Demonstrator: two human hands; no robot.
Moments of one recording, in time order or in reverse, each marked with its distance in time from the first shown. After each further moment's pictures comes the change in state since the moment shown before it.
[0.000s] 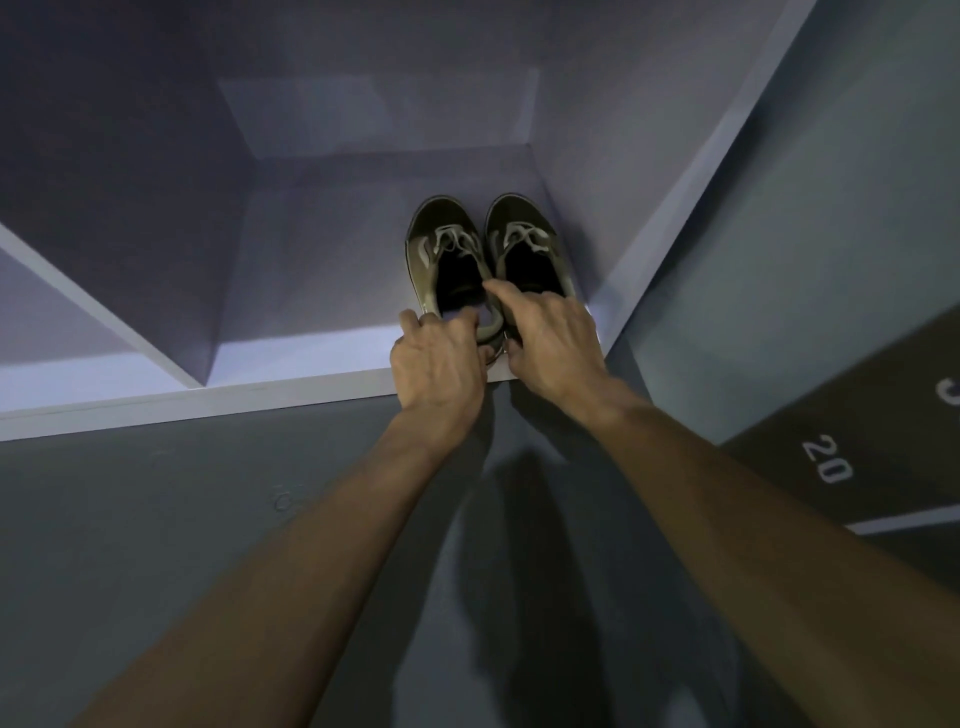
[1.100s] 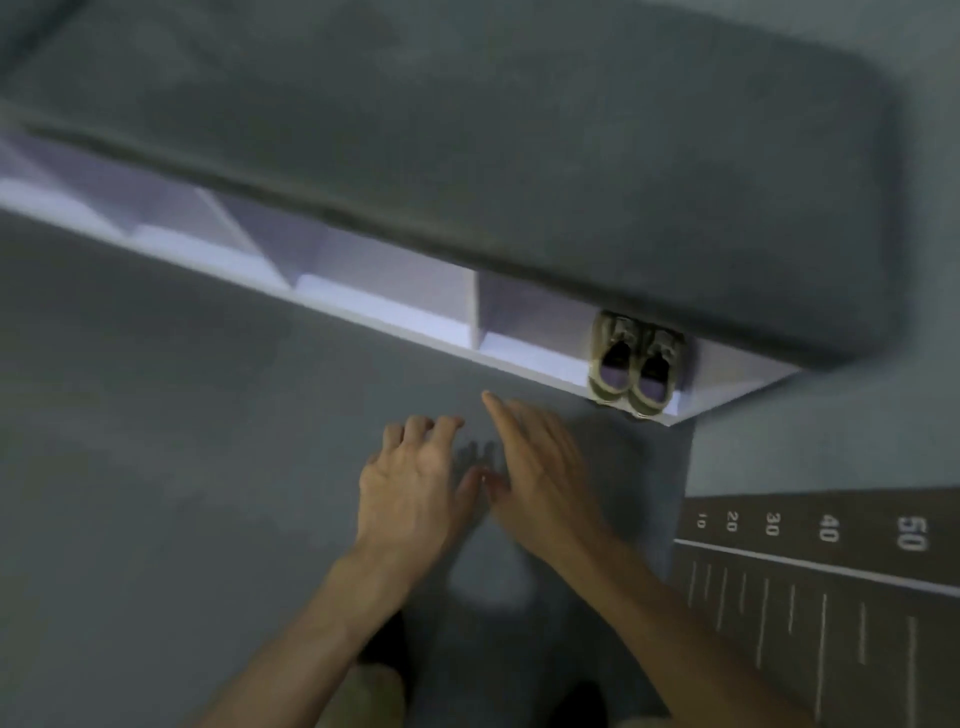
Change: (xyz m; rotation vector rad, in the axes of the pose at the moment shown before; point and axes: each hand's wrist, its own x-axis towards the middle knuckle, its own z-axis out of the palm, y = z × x) left_hand -0.219 -0.109 -0.492 -0.124 -0.214 -0.389; right_hand -0.090 -0.318 -0.392 0.336 -0.432 -0.341
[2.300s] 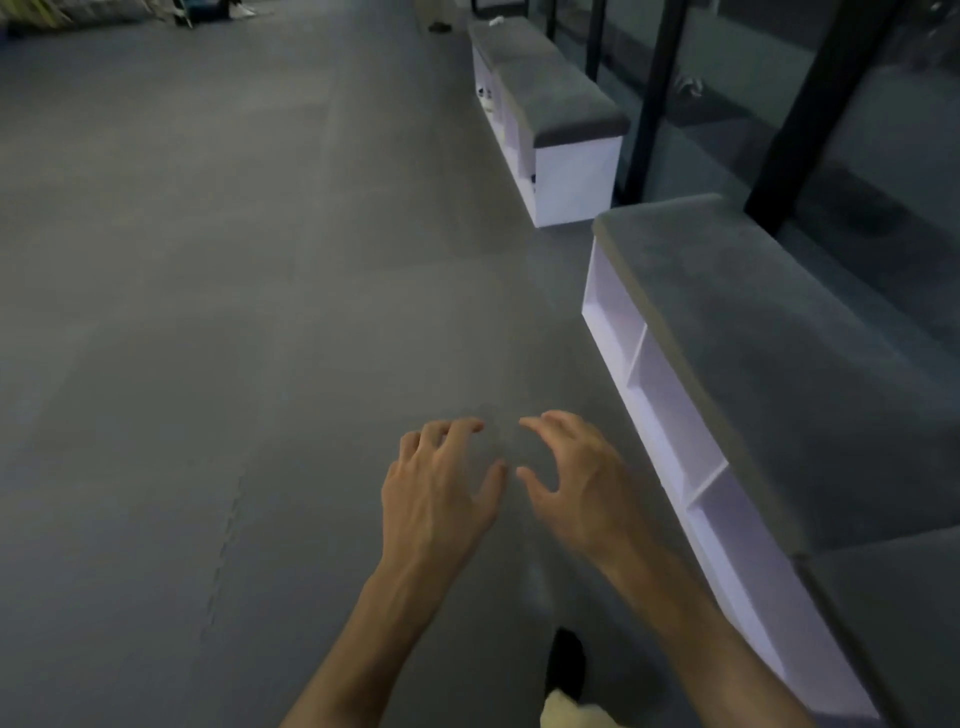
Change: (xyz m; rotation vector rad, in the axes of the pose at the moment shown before) left_hand -0.123 -0.665 -0.621 -0.114 0.758 -0.924; right_hand 0.361 -0.936 0.033 0.153 -0.258 -0.902
